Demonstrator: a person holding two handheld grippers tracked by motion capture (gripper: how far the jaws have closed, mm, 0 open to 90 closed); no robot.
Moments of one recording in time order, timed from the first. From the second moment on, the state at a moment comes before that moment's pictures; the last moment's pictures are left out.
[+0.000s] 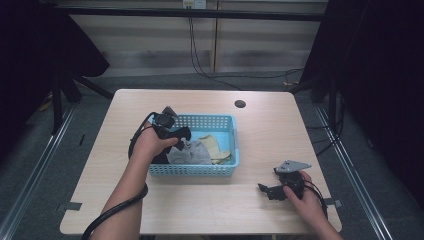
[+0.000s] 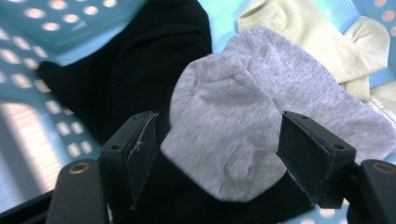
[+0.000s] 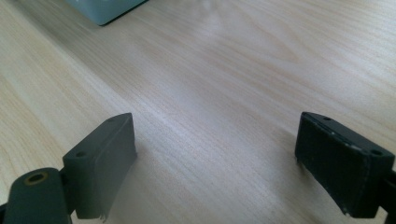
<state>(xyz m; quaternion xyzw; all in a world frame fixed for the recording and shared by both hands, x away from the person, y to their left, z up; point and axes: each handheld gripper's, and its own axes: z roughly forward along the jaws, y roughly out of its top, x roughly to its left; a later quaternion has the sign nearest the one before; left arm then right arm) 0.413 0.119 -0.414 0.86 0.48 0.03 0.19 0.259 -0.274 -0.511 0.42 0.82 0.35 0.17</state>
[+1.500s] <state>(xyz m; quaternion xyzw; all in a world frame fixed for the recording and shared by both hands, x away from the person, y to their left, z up) 0.424 0.115 -0.378 0.86 0.48 -0.02 0.16 0.259 -0.274 -0.511 0.42 0.82 0.35 0.17</state>
